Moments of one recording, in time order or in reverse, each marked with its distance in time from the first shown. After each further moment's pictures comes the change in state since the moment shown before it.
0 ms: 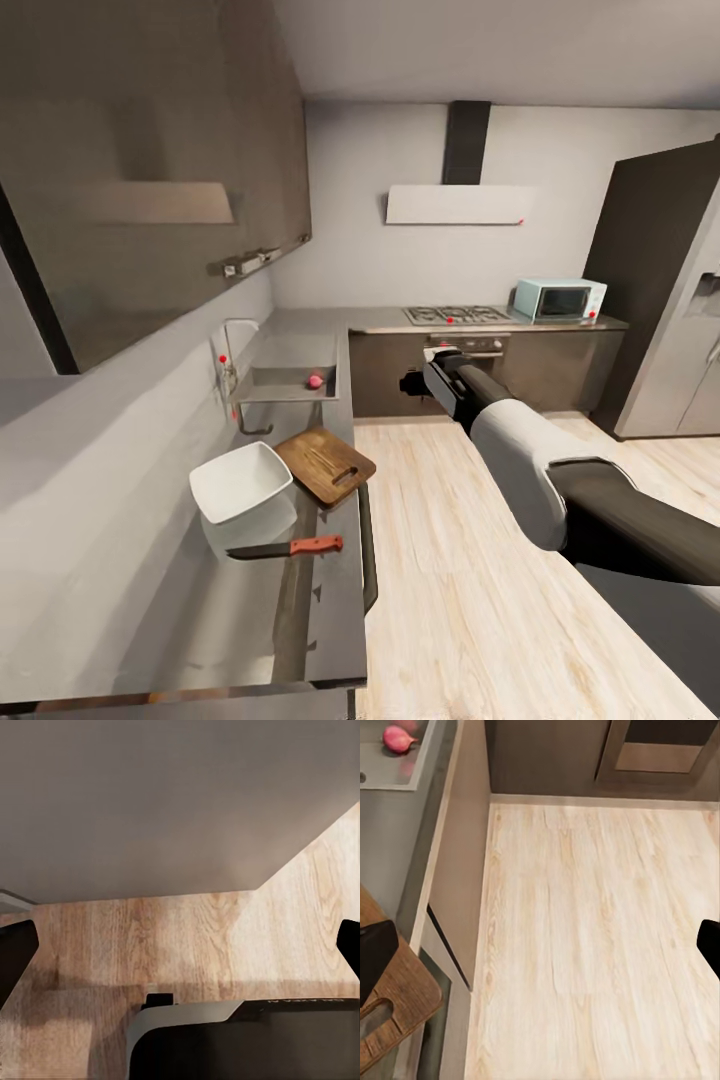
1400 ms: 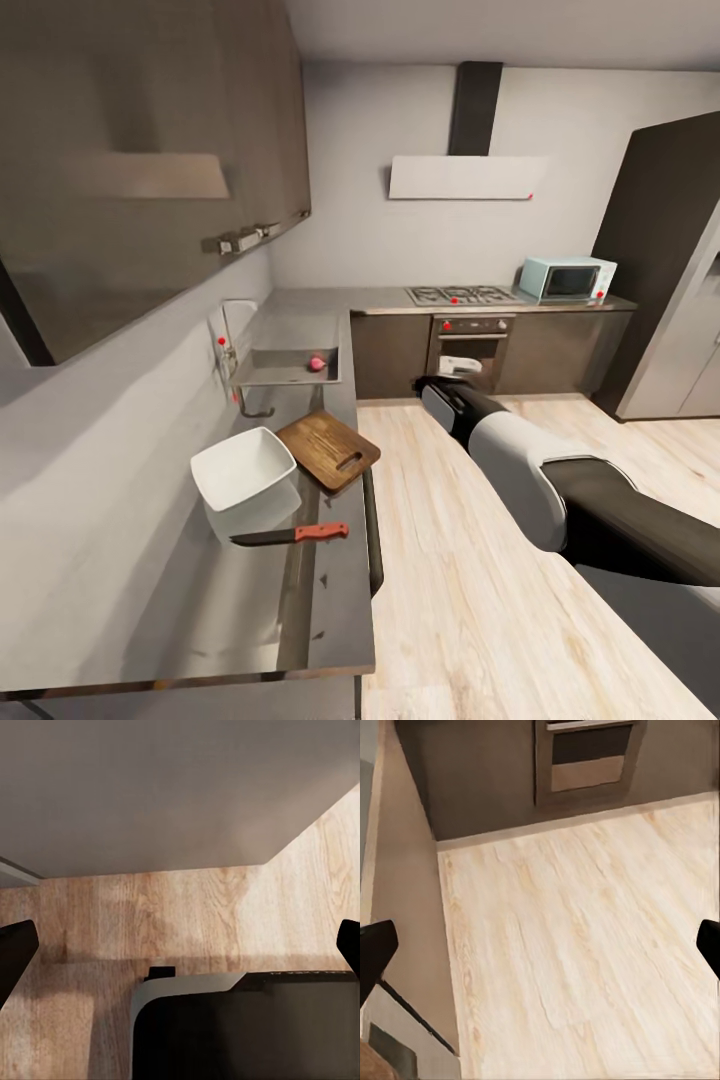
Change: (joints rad) left arm 0.000 0.004 0.002 -0.001 0.000 0.000 0.000; right arm 0.003 0.000 -0.002 0.171 -0.141 -0.406 -0.238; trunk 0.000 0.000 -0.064
